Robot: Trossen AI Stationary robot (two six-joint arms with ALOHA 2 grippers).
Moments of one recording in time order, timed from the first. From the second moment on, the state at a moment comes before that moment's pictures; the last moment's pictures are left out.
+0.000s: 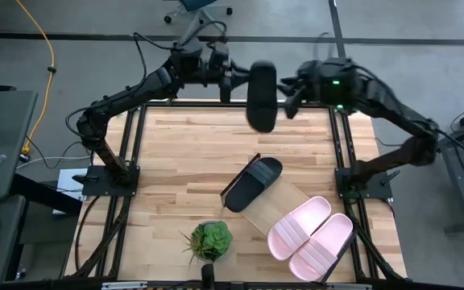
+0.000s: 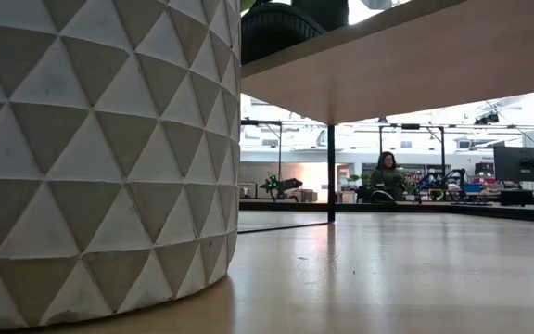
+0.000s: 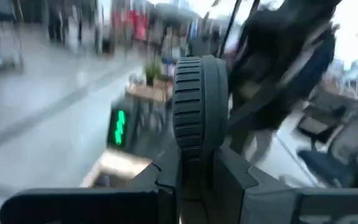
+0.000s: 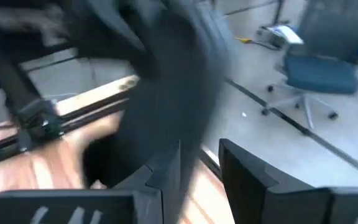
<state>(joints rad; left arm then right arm) 0.63 1.68 1.73 -0.07 0.47 -0.24 -0.33 1.29 1.70 -0.80 0.26 0.13</state>
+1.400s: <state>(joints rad) 0.47 1.69 1.74 0.48 0.07 -0.30 -0.37 0.75 0.67 0.59 0.03 0.42</state>
